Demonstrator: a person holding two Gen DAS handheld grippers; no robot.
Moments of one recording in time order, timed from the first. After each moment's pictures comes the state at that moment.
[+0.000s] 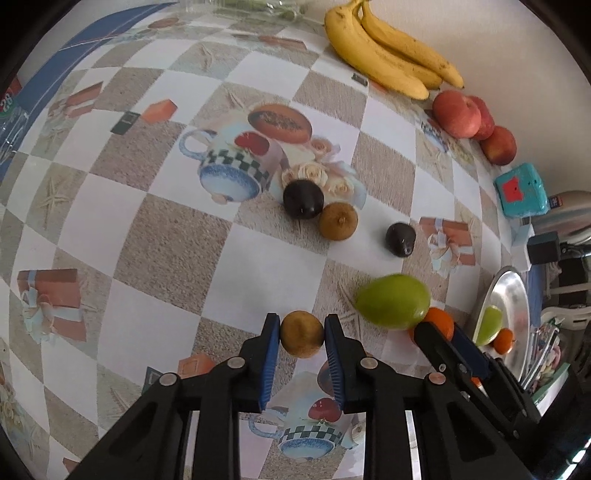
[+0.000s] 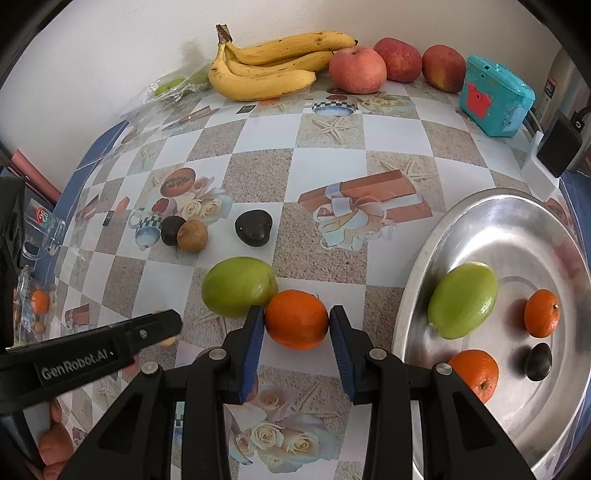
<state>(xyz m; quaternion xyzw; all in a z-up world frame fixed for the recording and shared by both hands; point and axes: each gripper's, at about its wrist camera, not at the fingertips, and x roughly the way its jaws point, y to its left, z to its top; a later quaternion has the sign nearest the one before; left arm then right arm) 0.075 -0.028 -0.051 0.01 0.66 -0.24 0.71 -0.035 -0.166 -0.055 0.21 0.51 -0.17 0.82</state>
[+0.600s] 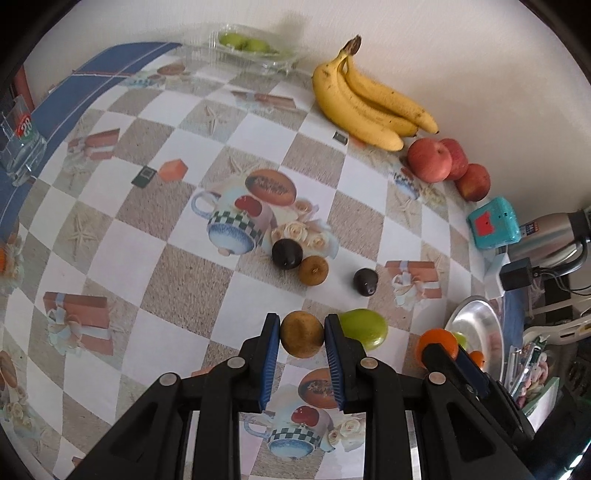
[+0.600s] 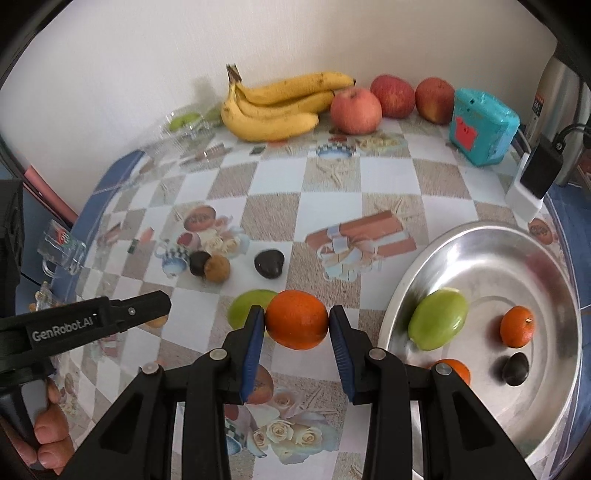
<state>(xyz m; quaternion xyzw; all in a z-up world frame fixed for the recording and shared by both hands) 0.074 -0.022 0.003 -0.02 0.61 -0.25 0.75 -0.047 -0.168 -0.013 0.22 0.46 -0.17 0.84</state>
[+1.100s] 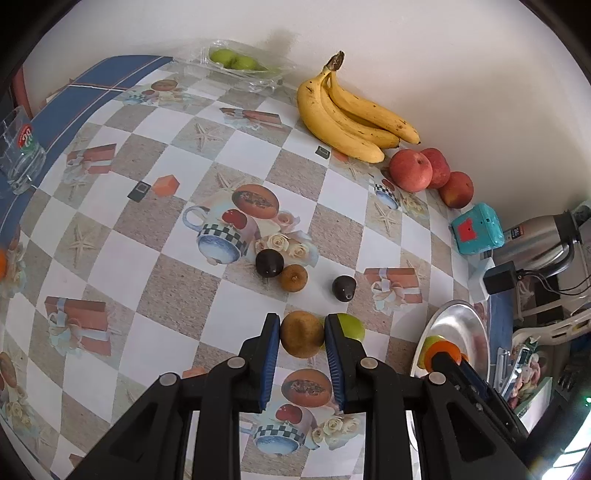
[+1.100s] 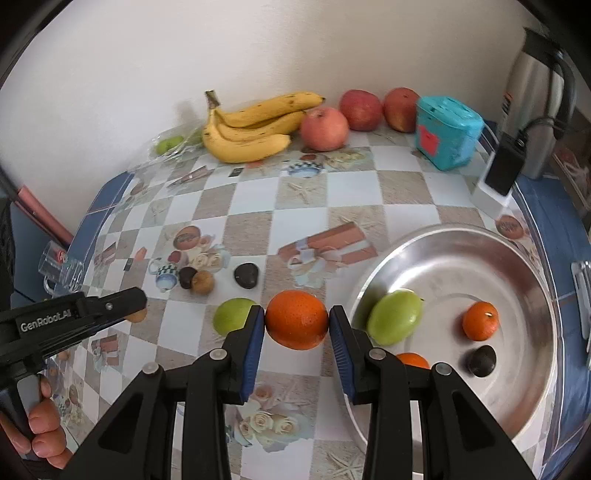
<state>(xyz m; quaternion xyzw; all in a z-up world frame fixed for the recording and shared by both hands) 0.066 -0.025 0.020 -0.03 0.59 -0.27 0.76 -0.072 -0.188 0.004 0.23 0.45 -0.20 0.84</state>
